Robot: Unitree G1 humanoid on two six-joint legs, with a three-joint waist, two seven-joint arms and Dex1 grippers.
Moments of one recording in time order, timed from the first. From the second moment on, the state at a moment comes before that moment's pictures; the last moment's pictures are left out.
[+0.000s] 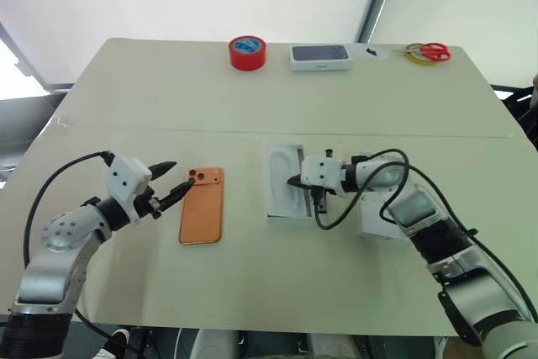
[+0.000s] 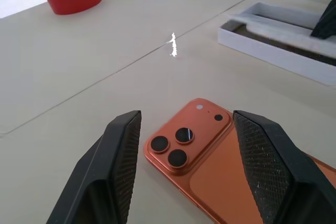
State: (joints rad) left arm 0.01 0.69 0.18 -0.20 -0.42 0.16 -0.73; right arm -0.63 -0.60 0.38 0.21 -0.09 0.02 1.03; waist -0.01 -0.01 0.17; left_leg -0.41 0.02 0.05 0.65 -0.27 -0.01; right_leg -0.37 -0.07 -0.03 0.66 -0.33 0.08
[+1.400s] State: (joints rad) left arm -0.02 0.62 0.18 -0.21 -0.43 0.21 -0.72; right arm -0.61 -0.60 0.38 0.11 -0.13 0.07 1.06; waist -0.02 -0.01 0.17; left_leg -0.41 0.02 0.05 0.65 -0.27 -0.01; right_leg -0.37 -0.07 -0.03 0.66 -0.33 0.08
